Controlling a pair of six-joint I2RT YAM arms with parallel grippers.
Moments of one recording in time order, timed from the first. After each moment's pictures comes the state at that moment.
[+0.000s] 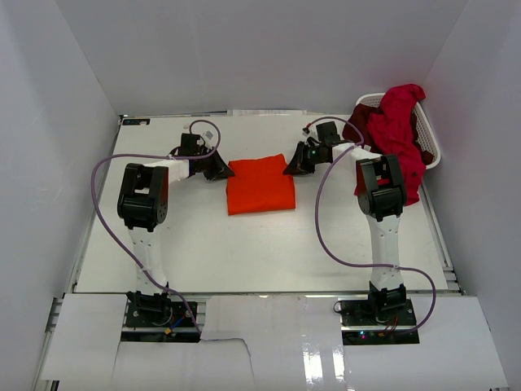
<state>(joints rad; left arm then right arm) -0.16 2.15 1.37 -0.06 0.54 -0.58 0.28 2.31 1.67 -0.29 -0.71 0.45</state>
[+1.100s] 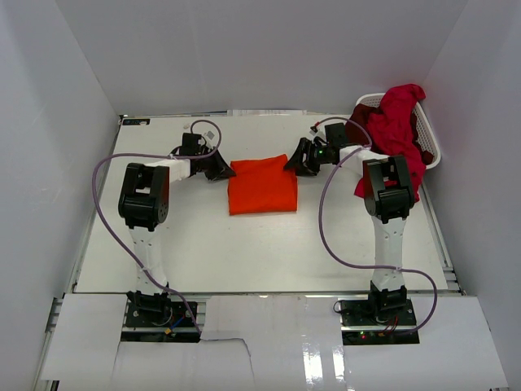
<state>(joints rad) -0.16 2.15 1.38 -0.06 0.55 -0.59 0.23 2.25 1.57 -0.17 -0.74 0.51</state>
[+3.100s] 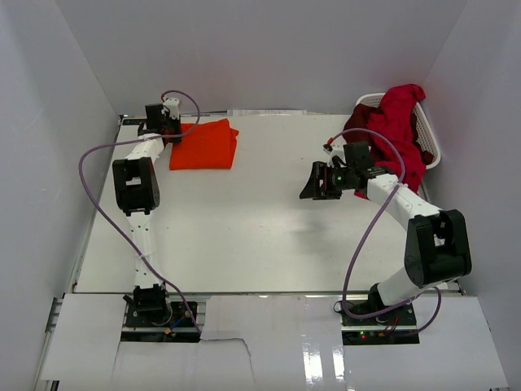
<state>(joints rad) 0.07 2.50 2.04 -0.16 0.19 0.17 0.27 1.53 1.03 -0.39 -0.60 0.27</state>
